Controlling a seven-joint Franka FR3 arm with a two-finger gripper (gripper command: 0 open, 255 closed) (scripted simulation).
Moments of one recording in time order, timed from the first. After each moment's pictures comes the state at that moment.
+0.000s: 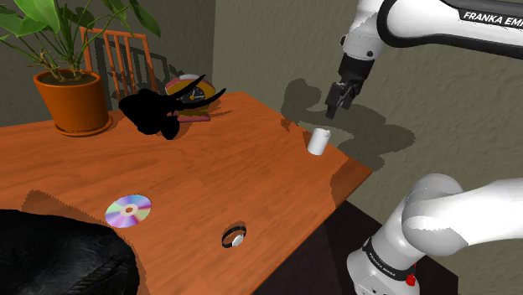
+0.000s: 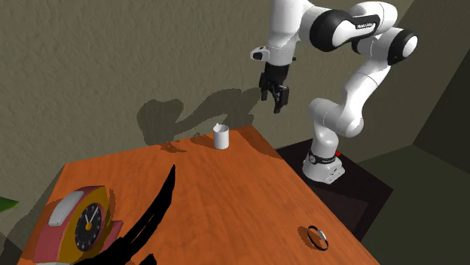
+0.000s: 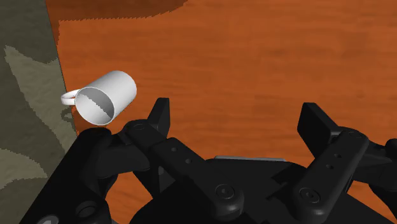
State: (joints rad) arm 0.00 -0.74 -0.01 -2.33 -0.11 1.59 0.04
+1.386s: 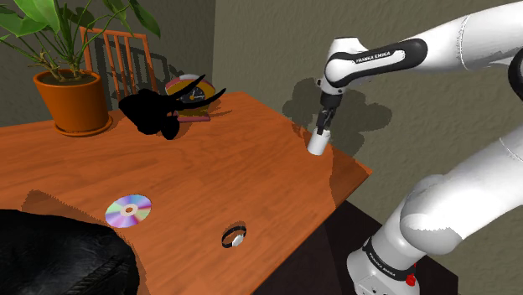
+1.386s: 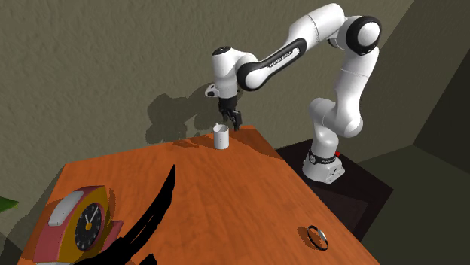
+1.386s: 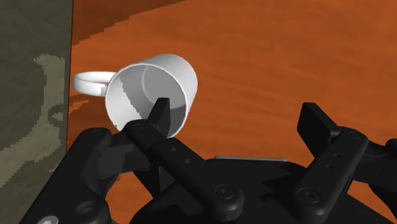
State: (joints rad) arm -0.05 -0.24 -0.36 -2.30 -0.21 1.97 -0.45
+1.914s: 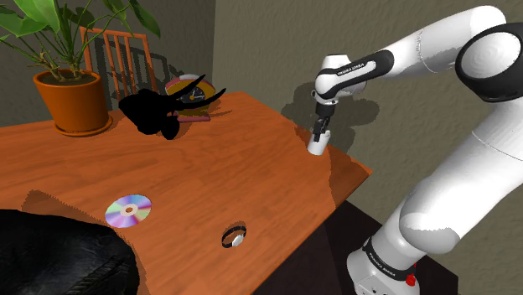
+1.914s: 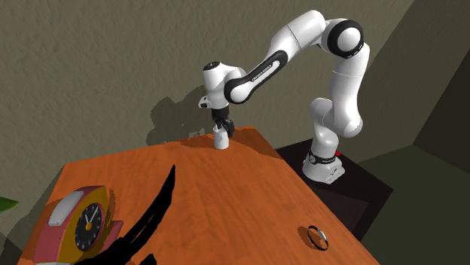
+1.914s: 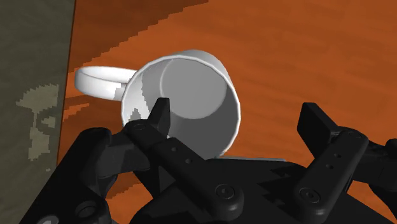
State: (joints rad) arm -0.07 -0.04 -0.41 -2.25 -0.16 2.09 -0.59
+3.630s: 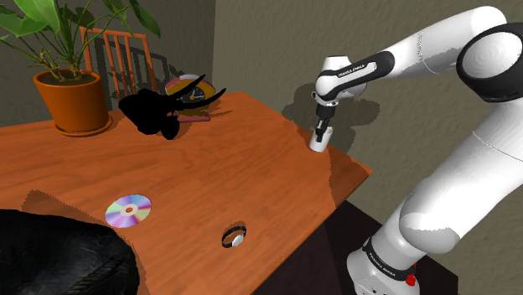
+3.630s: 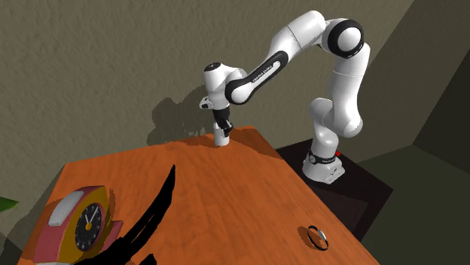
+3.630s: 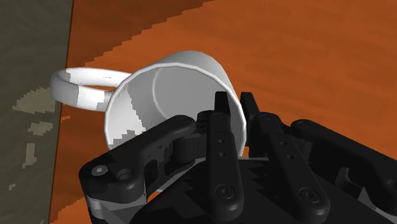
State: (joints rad) arm -0.07 -0.04 -0.42 -2.26 -0.17 2.10 -0.59
